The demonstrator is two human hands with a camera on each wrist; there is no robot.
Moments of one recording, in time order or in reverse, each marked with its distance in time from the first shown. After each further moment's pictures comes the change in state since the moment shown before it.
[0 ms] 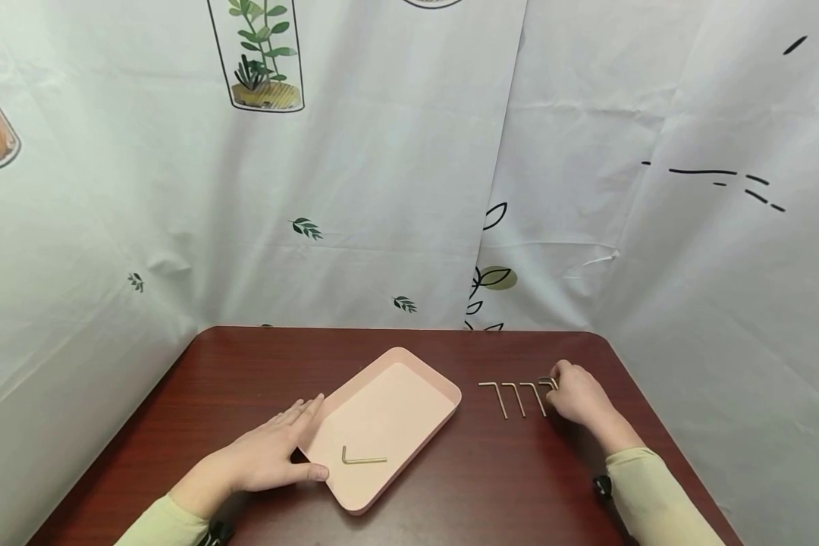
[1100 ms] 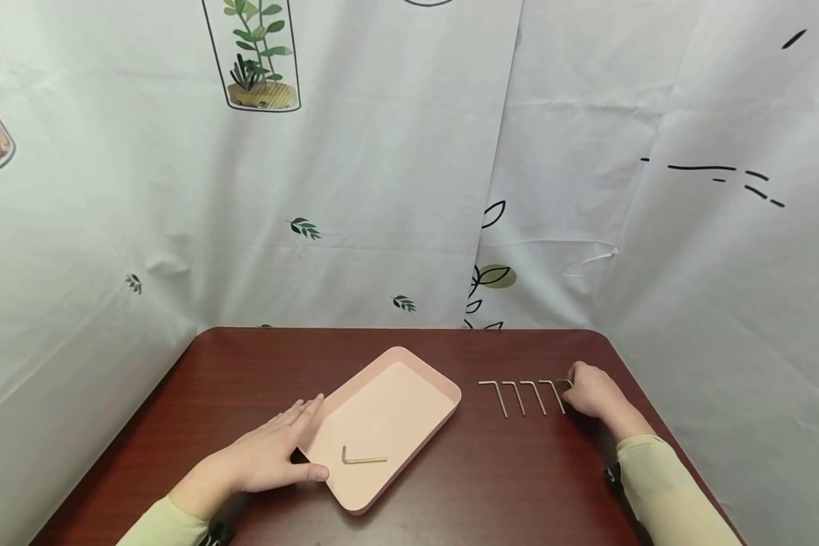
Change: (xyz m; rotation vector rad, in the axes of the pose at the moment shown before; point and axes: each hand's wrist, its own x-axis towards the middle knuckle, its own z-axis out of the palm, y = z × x) left_hand 0.001 0.000 -0.001 -0.001 -0.005 -0.002; right_hand 0.012 0.044 0.000 -0.035 -0.095 0.048
